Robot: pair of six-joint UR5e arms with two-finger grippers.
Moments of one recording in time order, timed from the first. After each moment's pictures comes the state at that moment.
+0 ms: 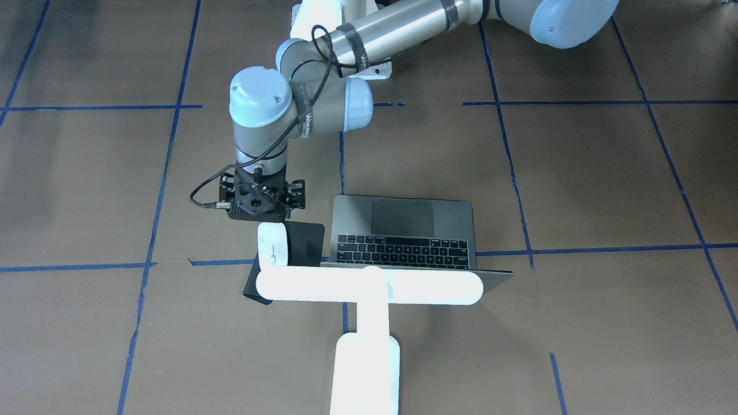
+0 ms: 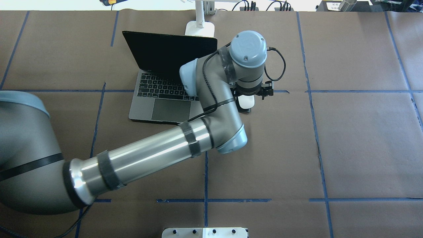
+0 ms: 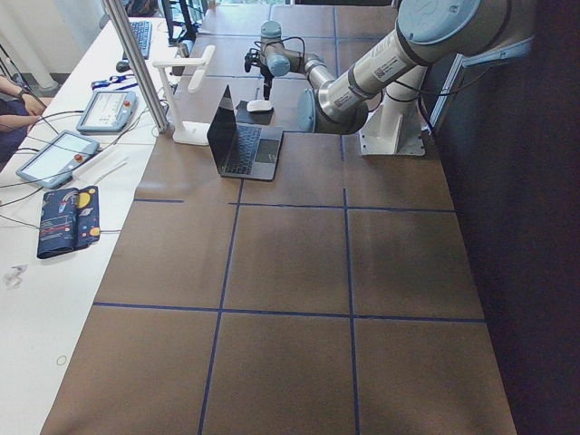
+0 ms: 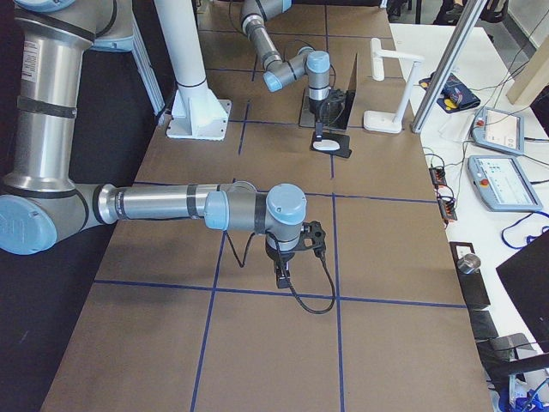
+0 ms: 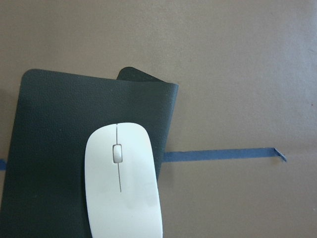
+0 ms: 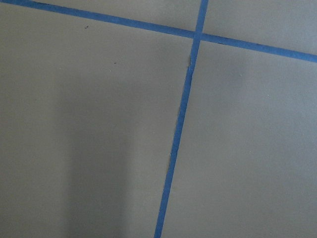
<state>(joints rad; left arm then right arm) -0.54 -2.74 -1.07 -1.83 -1.89 -1.19 1.53 -1.77 1.85 -1.66 2.33 -0.16</state>
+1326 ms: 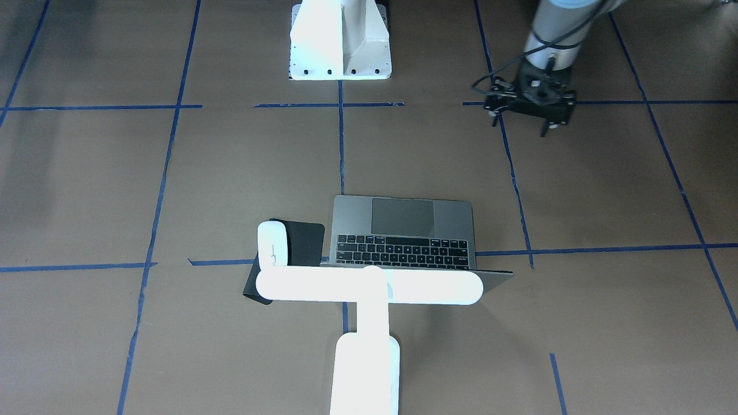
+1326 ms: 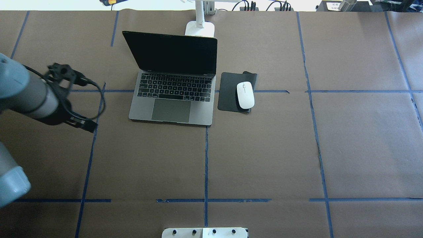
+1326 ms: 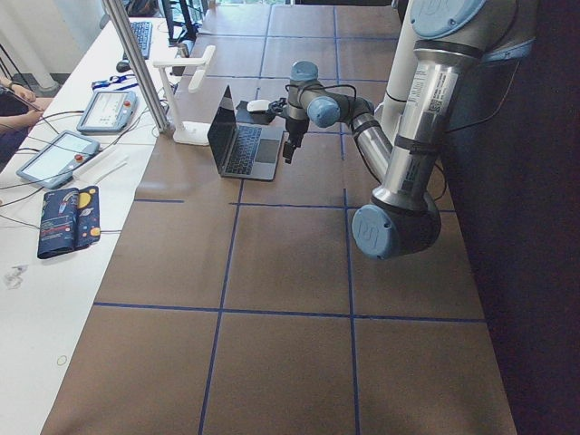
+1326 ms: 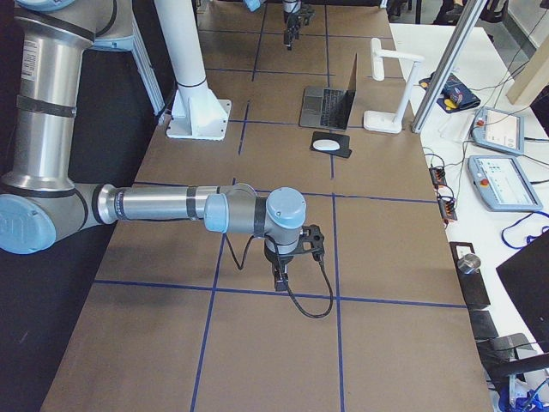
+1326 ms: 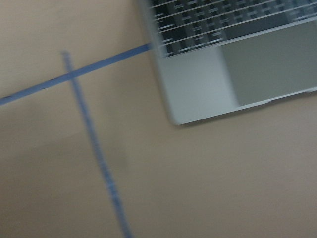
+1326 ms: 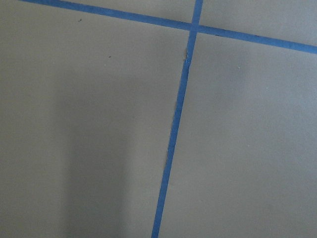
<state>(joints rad) -0.79 -1.73 -2.16 -1.43 -1.99 -0.56 1.53 -1.77 1.83 -1.66 2.33 -0.16</state>
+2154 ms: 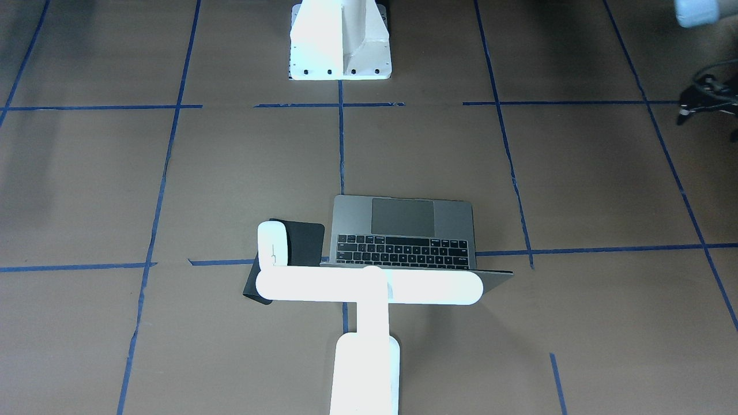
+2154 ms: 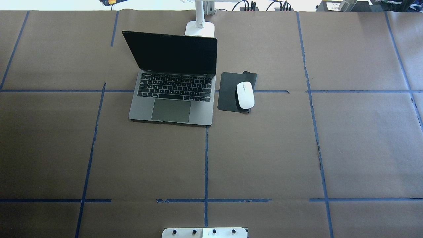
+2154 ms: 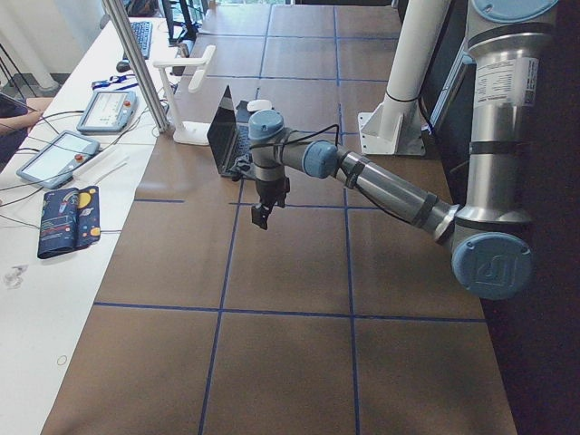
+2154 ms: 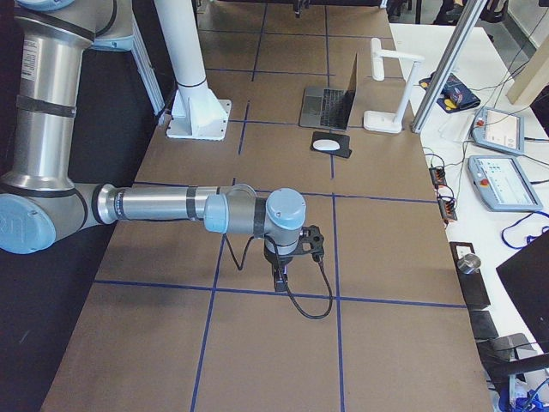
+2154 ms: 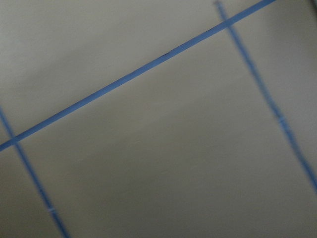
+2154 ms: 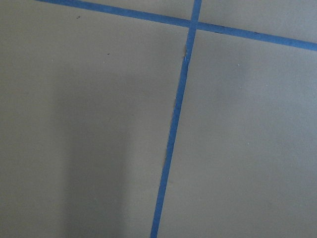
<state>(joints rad) -1.39 -1.52 -1.92 -1.42 -2.30 0.21 1.53 -1.77 1.83 -1.66 2.33 -0.16</state>
